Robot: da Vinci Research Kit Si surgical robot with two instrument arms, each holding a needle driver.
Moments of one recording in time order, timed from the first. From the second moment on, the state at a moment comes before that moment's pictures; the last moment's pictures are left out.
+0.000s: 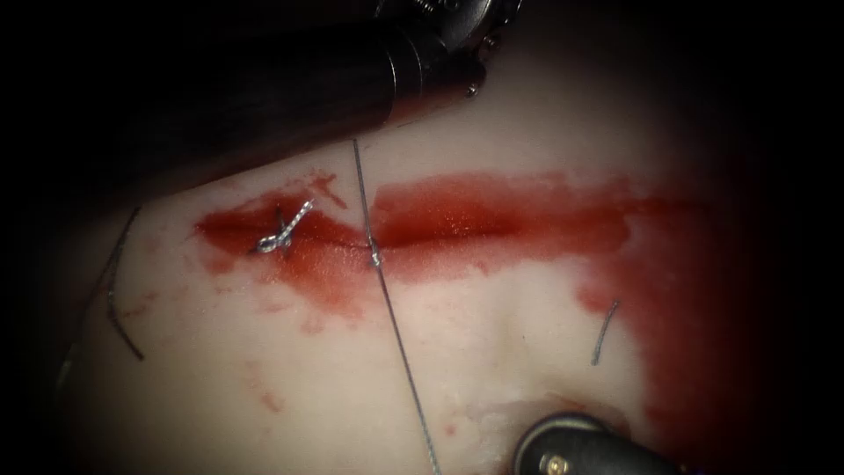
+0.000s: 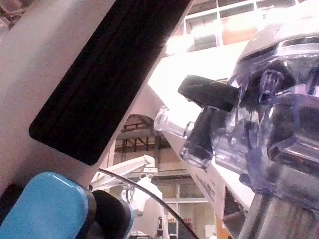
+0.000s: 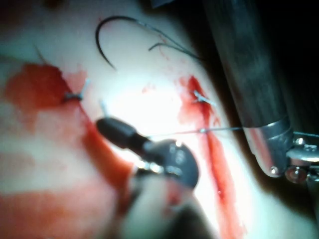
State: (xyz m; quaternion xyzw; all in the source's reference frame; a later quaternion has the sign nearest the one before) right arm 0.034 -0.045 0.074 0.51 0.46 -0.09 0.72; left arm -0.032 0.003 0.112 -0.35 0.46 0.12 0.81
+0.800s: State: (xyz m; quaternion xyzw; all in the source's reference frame) right arm 0.033 -0.034 0.074 0.30 0.52 0.14 0.79; left arm -0.017 -0.007 0.095 0.07 -0.42 -0.43 0.80
